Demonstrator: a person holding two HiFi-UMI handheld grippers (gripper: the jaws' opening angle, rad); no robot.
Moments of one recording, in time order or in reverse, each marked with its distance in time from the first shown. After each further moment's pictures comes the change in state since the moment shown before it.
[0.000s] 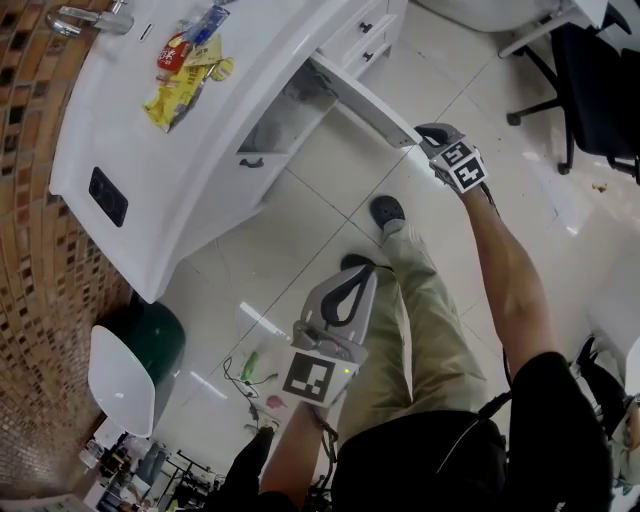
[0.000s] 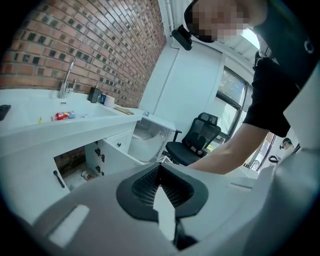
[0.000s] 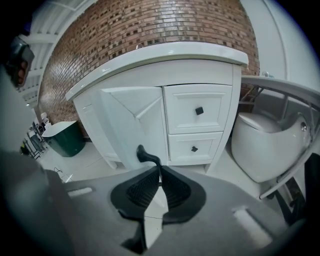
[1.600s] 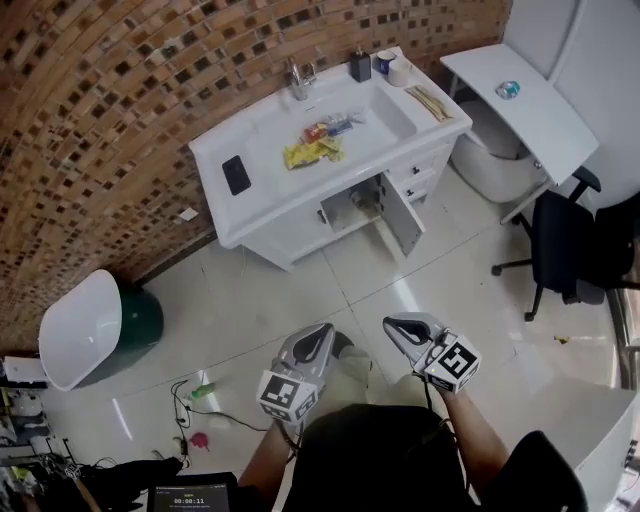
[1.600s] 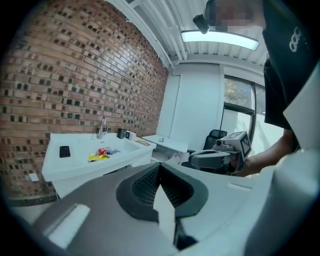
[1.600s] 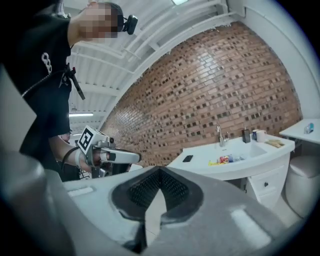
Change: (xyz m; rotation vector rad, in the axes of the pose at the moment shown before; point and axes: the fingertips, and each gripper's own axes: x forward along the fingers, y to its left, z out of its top) left arm -0.233 -0.125 0.028 0.072 -0.255 0.291; right arm -0.435 0.373 0.189 -0.157 -0.531 0.538
